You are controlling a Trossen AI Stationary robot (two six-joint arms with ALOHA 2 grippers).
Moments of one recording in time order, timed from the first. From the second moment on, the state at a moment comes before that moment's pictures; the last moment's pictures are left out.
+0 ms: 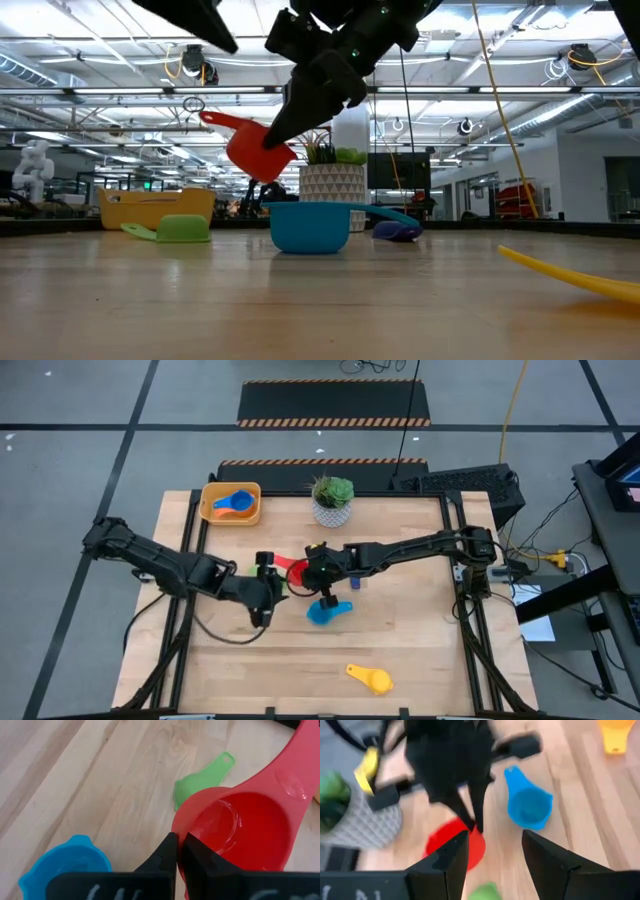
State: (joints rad) left arm -0.33 1.30 1.09 -0.63 -0.39 0.01; right arm 0.01 1.91 1.39 -0.28 -0.05 -0.33
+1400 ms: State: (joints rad) left arm -0.13 1.45 1.07 -0.65 -0.17 0.35; right arm 0.05 1.91 1.35 -0.28 -0.05 -0.57
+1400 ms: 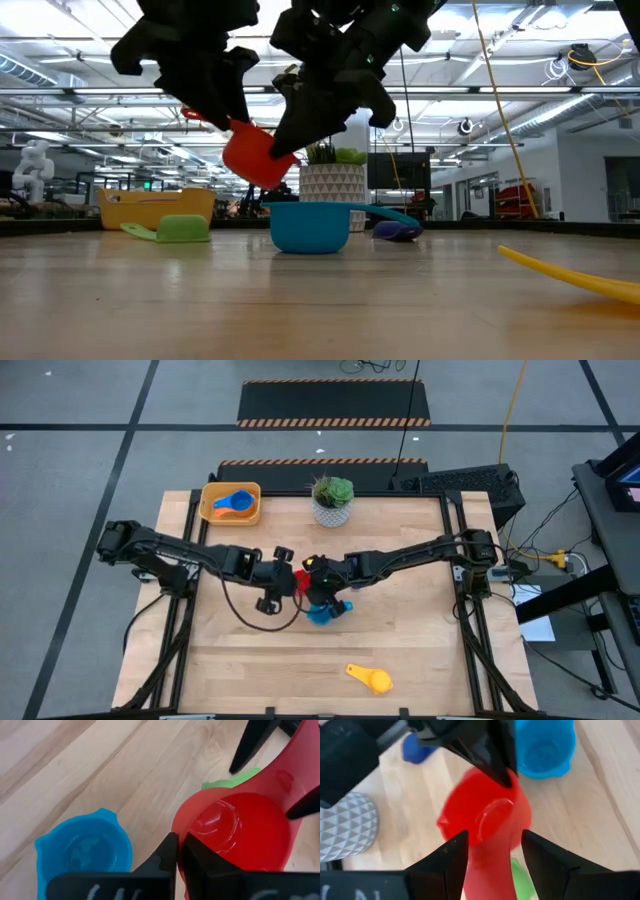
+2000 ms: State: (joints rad) left arm -0.11 1.42 1.07 -0.77 -0.14 0.51; right arm 0.05 1.91 1.29 -0.21 0.00 -0.76
